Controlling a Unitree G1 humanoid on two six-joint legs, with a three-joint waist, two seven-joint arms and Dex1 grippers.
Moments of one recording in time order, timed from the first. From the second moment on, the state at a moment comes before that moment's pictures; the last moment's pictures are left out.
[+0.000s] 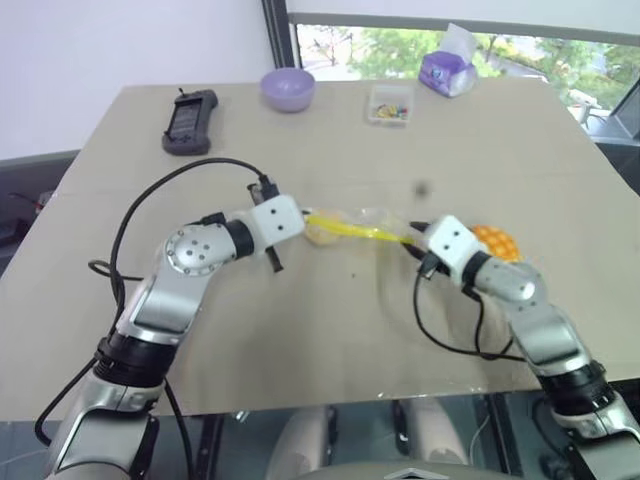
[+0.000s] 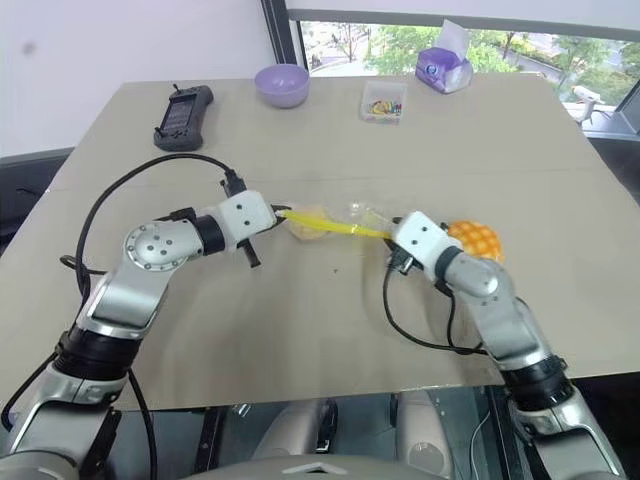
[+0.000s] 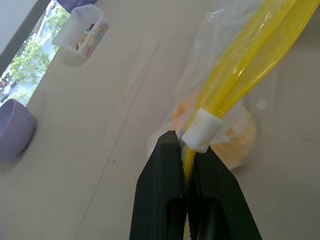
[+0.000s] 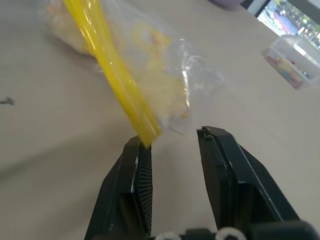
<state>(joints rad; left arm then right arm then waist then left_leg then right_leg) -0.46 0.70 -0.15 -0.15 0.08 0.25 -0.77 -0.28 -0.49 0.18 -0.36 -0.09 0.39 0.60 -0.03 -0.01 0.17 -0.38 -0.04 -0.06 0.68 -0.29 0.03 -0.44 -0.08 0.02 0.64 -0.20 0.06</state>
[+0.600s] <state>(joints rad) -0.55 0.65 -0.17 -0.07 0.04 0.26 -0.85 -0.37 -0.35 0.19 -0.62 0.14 0.76 0.52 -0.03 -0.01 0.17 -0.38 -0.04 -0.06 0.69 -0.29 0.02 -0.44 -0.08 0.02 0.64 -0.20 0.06</state>
